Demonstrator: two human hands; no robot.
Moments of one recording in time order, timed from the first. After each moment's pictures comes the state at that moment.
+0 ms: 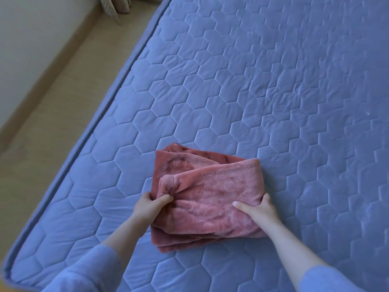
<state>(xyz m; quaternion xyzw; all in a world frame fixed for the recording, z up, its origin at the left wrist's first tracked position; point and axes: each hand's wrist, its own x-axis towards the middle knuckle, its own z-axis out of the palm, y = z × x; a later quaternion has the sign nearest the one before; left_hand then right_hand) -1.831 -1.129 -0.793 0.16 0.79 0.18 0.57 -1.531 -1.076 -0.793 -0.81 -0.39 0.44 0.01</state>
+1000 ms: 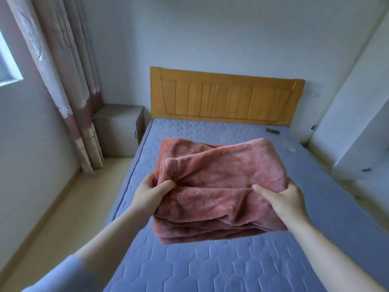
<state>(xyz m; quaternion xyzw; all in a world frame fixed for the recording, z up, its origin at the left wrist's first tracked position) -1.796 -1.025 -0.292 0.47 0.57 0.45 0.50 -1.480 -1.065 -0.285 -0.71 -0.45 0.22 0.50</state>
